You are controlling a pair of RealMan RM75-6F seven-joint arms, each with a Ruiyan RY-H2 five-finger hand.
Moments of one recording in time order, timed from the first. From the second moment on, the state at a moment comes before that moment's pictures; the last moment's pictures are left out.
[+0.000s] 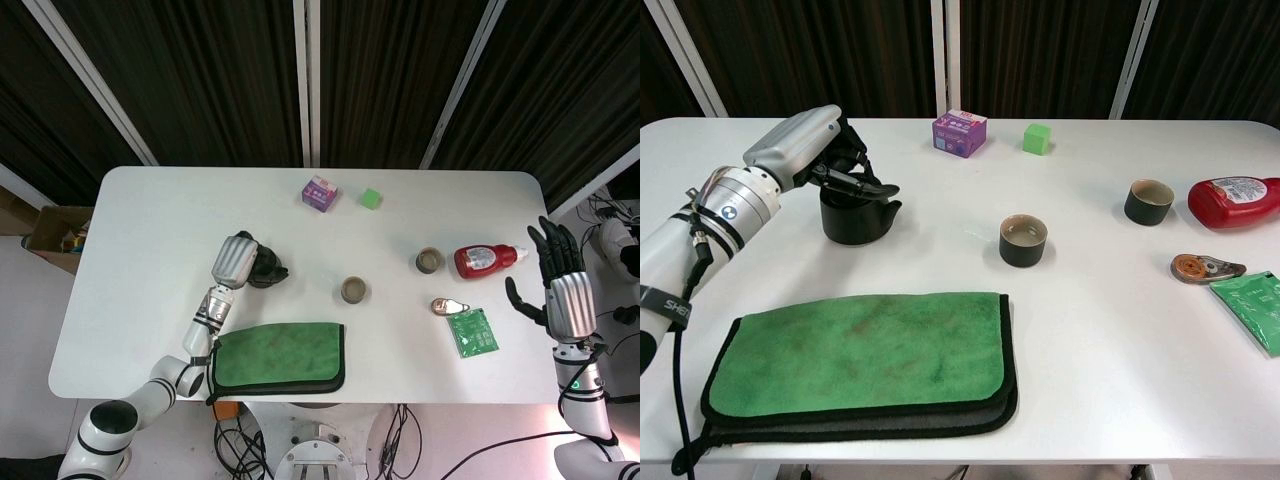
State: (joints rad) left arm -0.78 -2.14 -0.18 -0.46 1.43 1.17 -0.40; right arm 0.27 -1.41 0.17 -1.25 -1.60 1.67 0.32
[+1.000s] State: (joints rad) left arm -0.79 -2.15 -0.16 -0.41 1.46 1.18 -0.44; right arm 0.26 -1.41 0.17 -1.25 -1.60 1.67 0.32
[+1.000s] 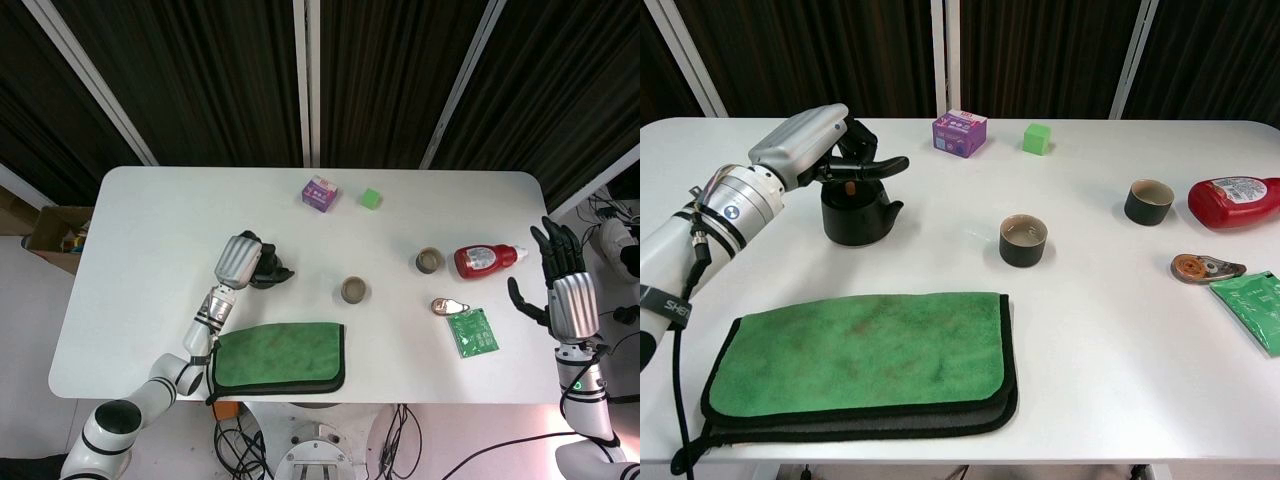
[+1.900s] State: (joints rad) left arm -0.78 -2.10 -0.16 -0.41 1.47 1.30 -0.37; right arm 0.26 -1.40 0.17 -1.26 -1.60 1.68 0.31
